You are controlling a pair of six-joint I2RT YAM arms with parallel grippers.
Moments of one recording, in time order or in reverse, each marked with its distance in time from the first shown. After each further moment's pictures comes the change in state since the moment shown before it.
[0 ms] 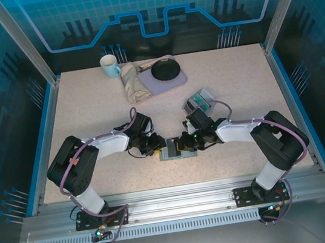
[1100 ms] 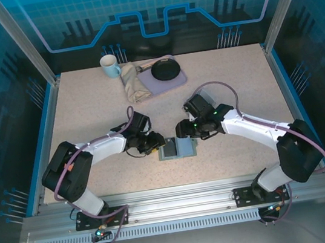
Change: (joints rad) left arm -0.003 -0.077 -0.008 -0.029 -0.066 -0.003; right arm 0.032 -0.165 0.262 -0.469 0.357 -0.140
